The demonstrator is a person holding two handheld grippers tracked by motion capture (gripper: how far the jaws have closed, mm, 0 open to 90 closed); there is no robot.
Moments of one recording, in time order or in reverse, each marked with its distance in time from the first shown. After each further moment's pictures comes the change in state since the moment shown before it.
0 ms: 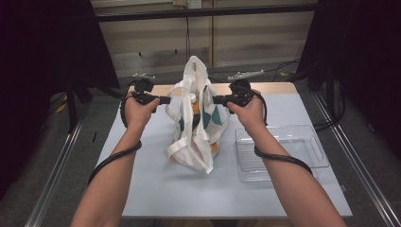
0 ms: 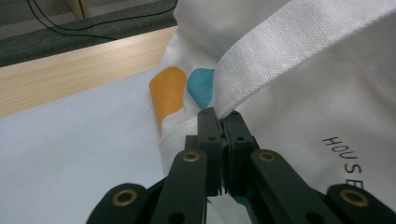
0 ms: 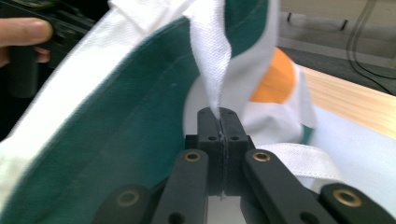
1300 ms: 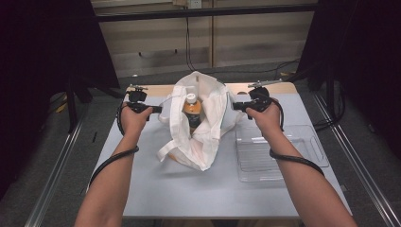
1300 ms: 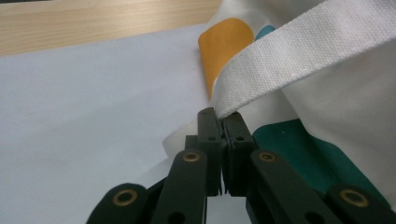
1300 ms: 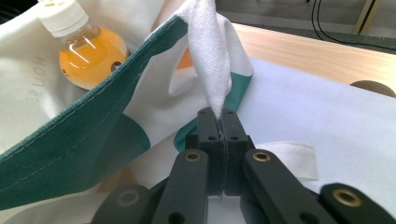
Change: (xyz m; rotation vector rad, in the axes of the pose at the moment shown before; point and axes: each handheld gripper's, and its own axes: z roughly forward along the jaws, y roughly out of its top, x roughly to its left) left arm 0.042 -0.039 0.017 0.058 0.055 -0.095; right arm -0.054 -0.043 -0.014 0.050 -0.092 0.088
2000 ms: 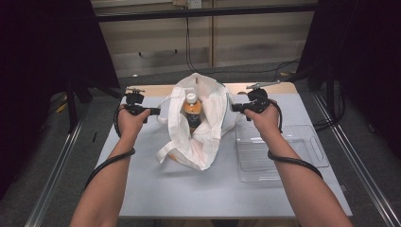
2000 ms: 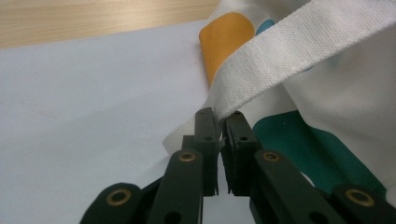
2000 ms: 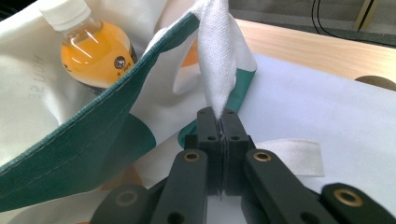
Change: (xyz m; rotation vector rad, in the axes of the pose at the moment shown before) left arm 0.004 -0.007 -0.006 -0.011 -0.018 0.008; right arm 0.006 -0.002 0.002 0.008 -0.006 -0.002
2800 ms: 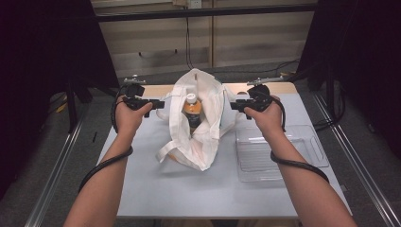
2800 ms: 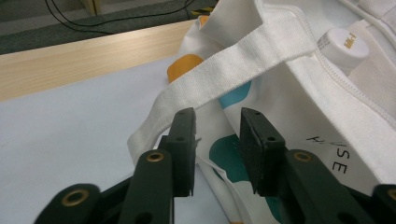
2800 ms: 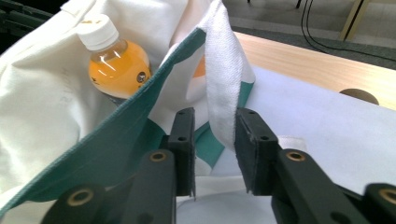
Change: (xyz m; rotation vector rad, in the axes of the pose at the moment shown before) left arm -0.039 0.026 -0.033 -0.047 -0.006 0.076; right arm 0.020 0.014 -0.024 -0.012 -0.036 -0.019
